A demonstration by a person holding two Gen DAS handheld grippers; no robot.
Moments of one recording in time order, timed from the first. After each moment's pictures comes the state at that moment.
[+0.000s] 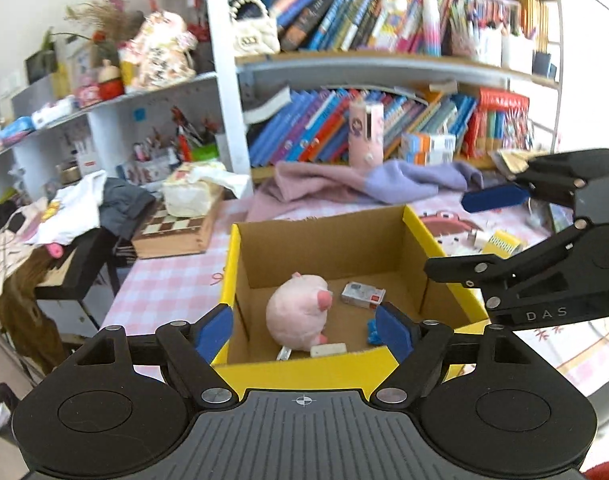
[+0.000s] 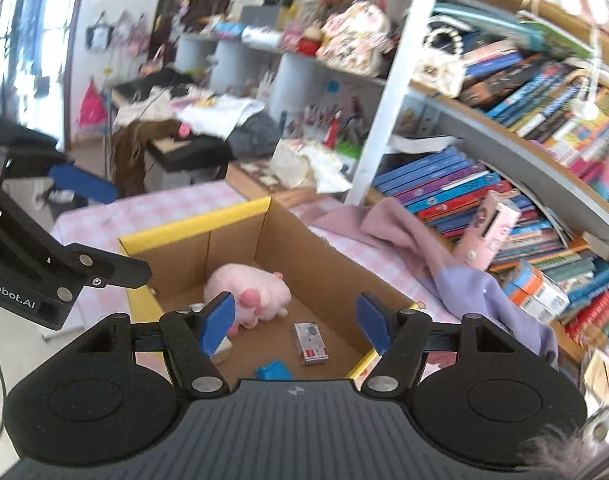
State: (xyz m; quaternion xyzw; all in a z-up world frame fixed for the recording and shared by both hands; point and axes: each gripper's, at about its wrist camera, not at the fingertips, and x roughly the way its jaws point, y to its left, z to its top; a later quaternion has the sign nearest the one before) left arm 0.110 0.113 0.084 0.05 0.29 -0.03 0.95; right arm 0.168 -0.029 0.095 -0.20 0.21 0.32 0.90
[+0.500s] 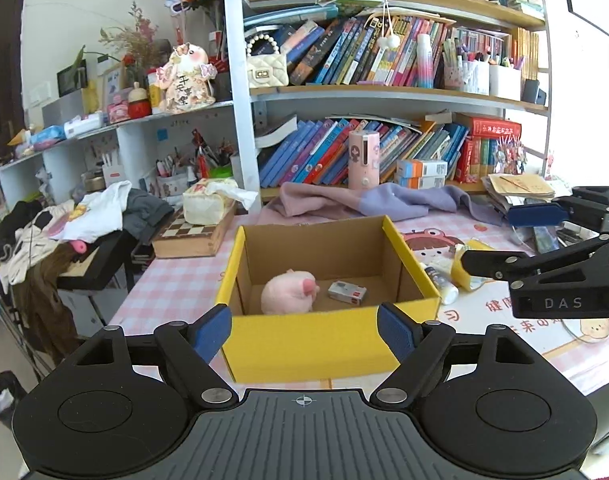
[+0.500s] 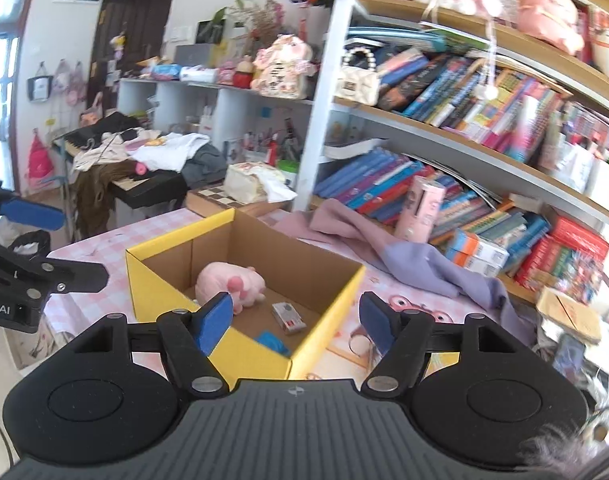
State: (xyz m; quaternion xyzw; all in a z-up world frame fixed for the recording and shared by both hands) left arm 0.028 0.091 0.081 0.04 0.25 -0.01 0.97; right arm 0.075 -0.077 0.096 -0.14 0.19 0.23 0.95
